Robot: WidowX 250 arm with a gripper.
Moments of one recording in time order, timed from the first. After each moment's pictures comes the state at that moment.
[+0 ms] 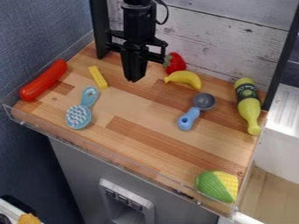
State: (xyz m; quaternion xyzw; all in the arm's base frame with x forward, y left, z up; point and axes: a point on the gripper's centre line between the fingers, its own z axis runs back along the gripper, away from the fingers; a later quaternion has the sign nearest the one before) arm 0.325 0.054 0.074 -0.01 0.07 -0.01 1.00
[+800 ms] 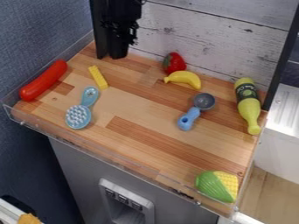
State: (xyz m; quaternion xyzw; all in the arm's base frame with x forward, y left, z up) arm 0.358 0.114 0.080 -0.01 0.06 -0.20 0.98
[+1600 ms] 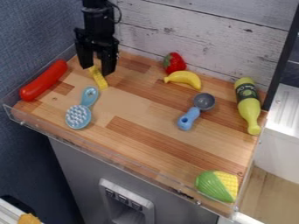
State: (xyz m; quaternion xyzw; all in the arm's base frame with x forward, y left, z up) arm 0.352 0.155 0.034 -0.01 0.07 -0.05 1.00
